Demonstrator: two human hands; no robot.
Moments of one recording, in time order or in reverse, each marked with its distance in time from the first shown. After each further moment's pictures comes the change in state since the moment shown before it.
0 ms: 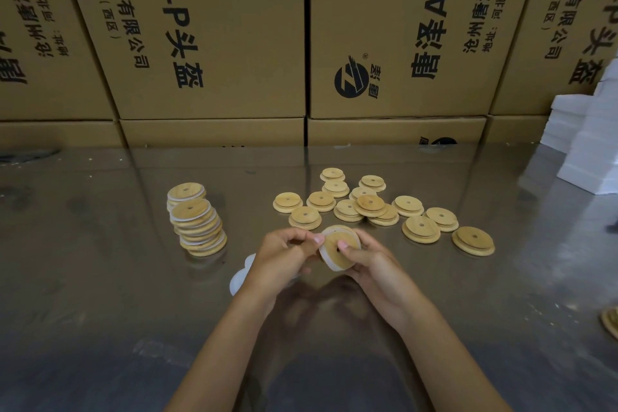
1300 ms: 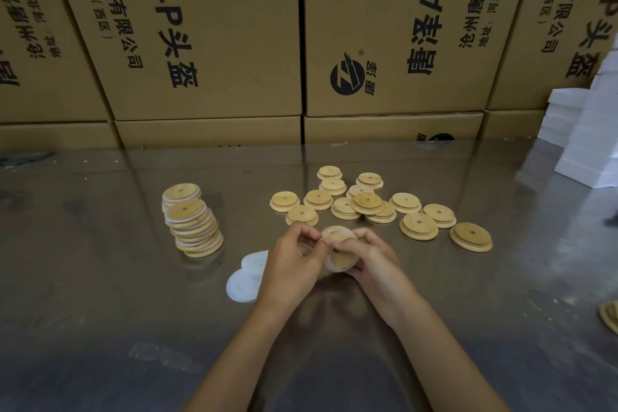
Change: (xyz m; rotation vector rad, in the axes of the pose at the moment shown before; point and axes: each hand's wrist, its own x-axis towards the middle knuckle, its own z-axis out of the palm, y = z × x) left_hand -0.003 -0.012 0.021 0.265 0.152 0.267; right_hand 0.001 -0.004 0.007 0.034 0.187 0.021
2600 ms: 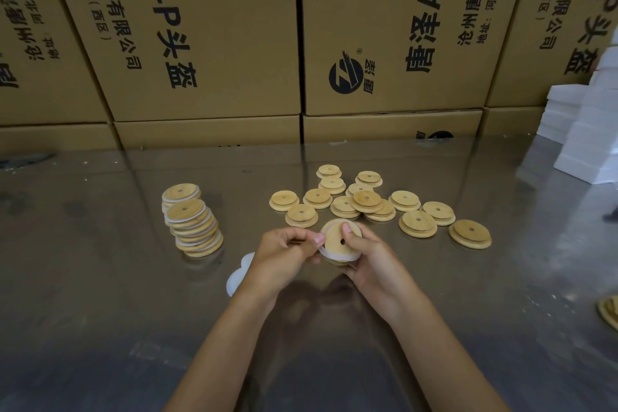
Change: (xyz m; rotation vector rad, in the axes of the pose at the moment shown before) left_hand 0.006 0.007 -0.018 -0.241 -0.172 -0.194; right_hand 0.007 0.004 -0.006 0.133 -0.139 0.013
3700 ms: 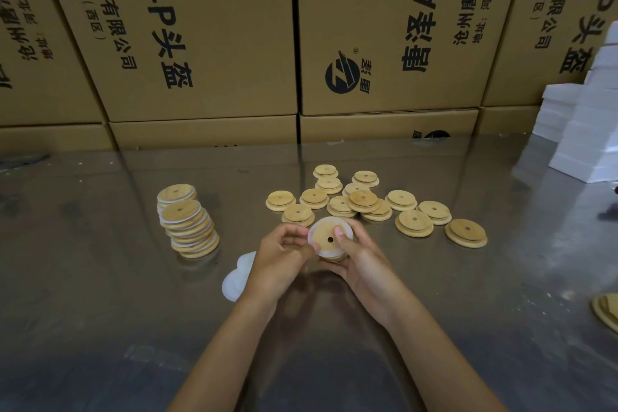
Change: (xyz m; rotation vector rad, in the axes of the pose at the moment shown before) left_hand 0.001 -0.008 0.004 -0.037 0.107 -0.015; right_hand -0.001 0.007 0.003 -0.131 0.016 -0.065
